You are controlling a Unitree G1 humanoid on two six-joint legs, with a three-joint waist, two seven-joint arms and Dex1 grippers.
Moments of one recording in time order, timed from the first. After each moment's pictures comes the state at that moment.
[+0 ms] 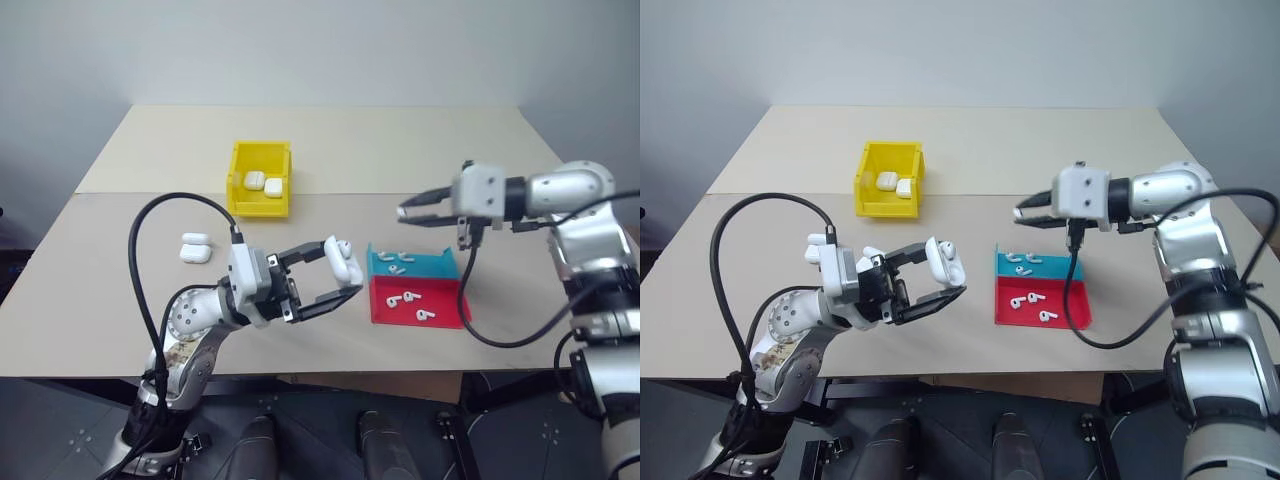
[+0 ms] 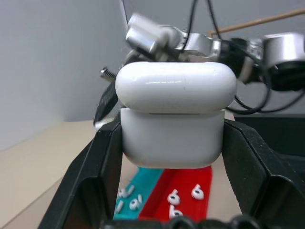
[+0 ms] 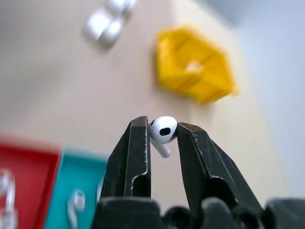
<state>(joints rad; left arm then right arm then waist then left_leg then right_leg) -0.31 0.37 -0.14 -0.34 -0.49 0.07 -0.91 -0.77 -0.78 0.03 0.10 0.32 0.02 1.20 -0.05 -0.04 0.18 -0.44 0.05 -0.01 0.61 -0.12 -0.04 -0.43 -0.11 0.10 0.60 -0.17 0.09</state>
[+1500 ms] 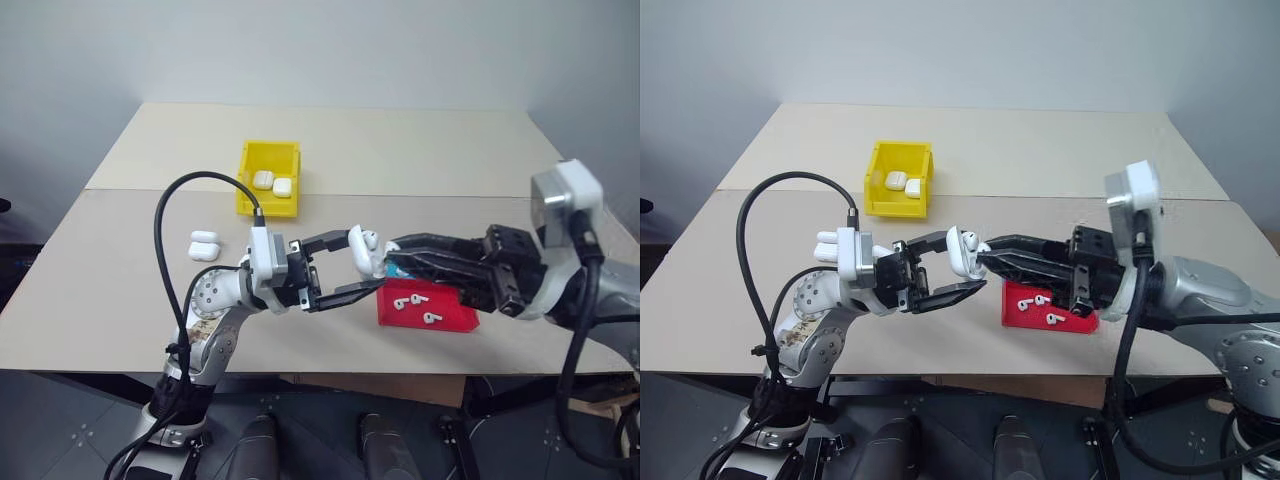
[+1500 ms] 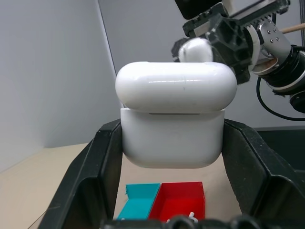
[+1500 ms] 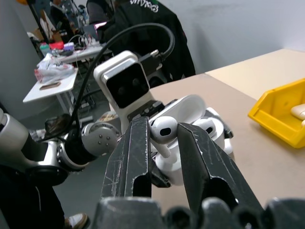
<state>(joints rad) -0.39 0.29 -0.16 -0.25 -0.51 0.05 -1.00 -0.34 -0.89 -0.24 -0.64 1.39 0.79 0.60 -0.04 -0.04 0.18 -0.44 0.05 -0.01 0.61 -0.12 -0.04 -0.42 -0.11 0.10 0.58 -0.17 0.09</state>
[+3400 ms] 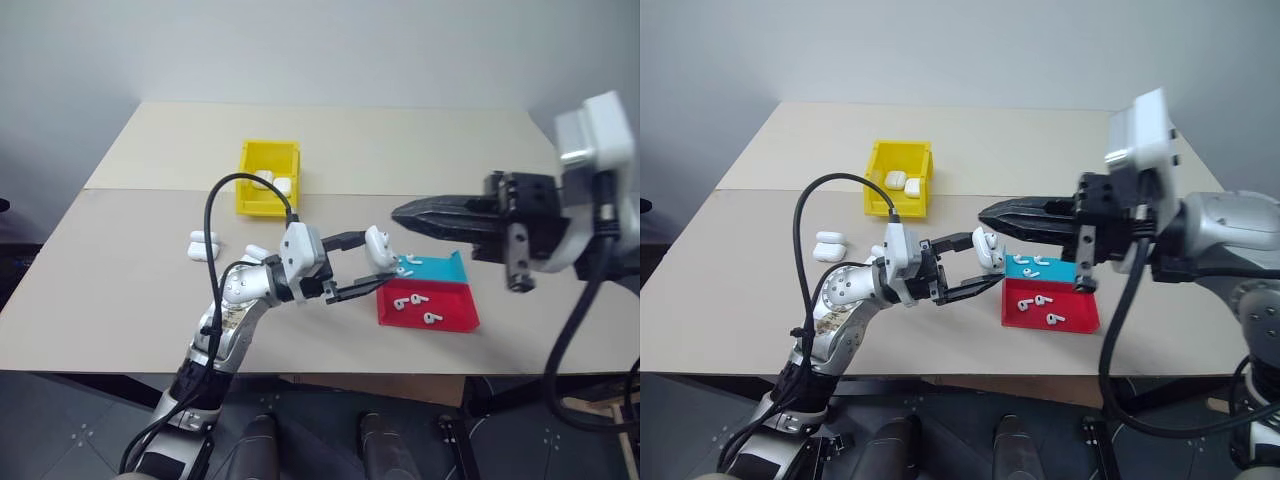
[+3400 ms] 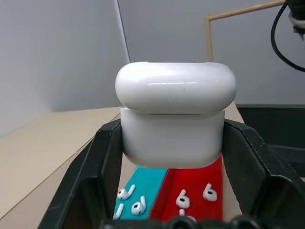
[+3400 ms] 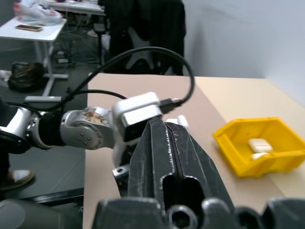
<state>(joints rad) -0.49 0.21 -0.23 -0.07 -0.33 0.04 -0.93 -0.68 -0.93 -0.11 -0.56 1.11 0.79 0.76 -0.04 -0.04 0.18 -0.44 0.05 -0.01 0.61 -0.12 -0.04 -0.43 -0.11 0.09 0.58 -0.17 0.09</state>
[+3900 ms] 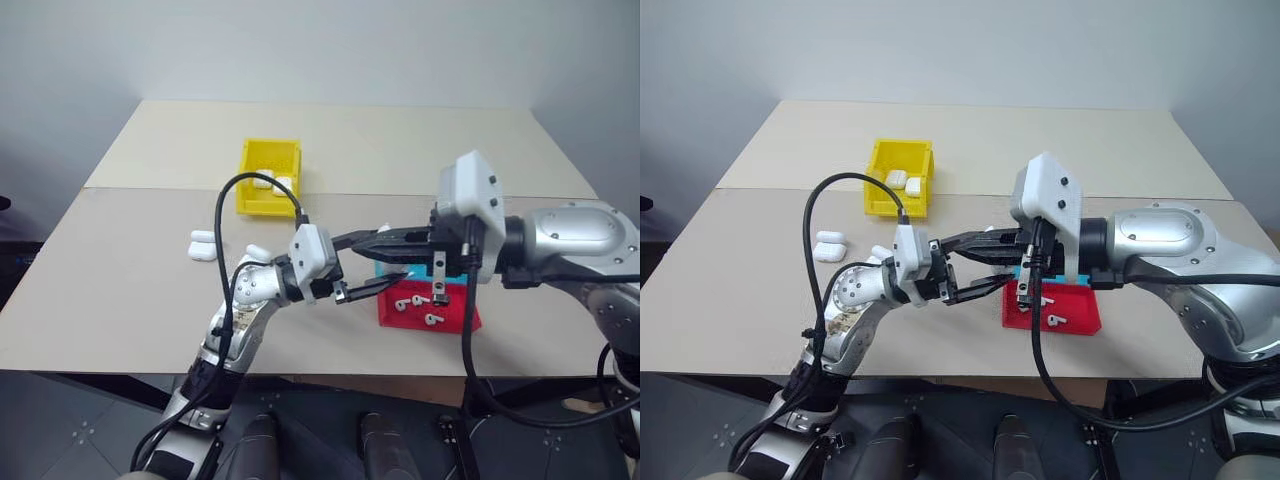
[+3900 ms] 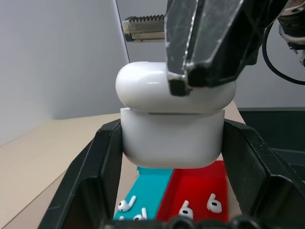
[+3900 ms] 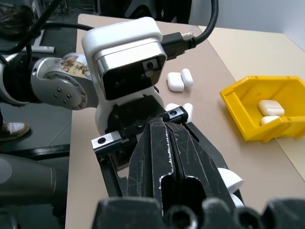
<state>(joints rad) -0.45 0.20 -0.23 -0.10 -0.32 0.02 -0.92 -0.67 -0.93 0.06 -0.58 0.83 0.80 0.80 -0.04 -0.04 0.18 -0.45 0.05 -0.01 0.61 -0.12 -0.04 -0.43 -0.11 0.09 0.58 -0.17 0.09</state>
